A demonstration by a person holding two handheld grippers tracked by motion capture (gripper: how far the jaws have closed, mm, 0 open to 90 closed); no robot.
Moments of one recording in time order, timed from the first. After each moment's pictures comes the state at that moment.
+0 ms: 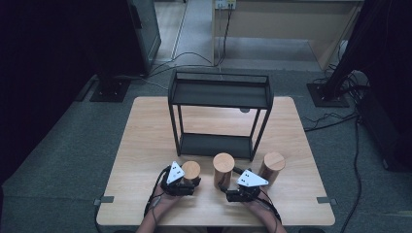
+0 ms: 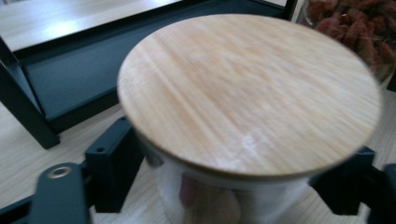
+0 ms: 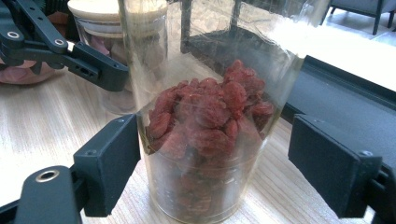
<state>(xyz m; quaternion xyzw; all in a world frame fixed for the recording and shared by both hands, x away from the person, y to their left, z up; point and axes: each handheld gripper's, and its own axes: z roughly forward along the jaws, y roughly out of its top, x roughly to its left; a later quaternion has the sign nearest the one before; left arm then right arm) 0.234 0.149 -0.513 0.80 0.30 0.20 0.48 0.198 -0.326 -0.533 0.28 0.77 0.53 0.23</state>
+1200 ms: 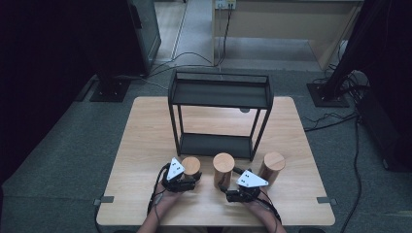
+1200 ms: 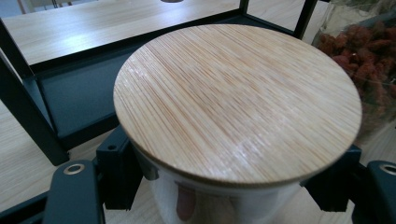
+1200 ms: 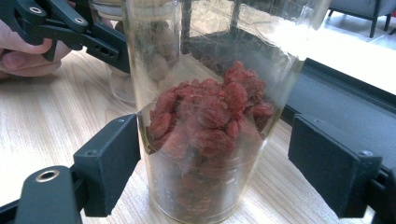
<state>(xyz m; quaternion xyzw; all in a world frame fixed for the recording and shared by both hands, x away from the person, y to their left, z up) 0.238 0.143 -0.508 0.78 0.32 0.20 0.49 0.197 -0.325 -0.534 0.27 0.77 0.53 0.24</state>
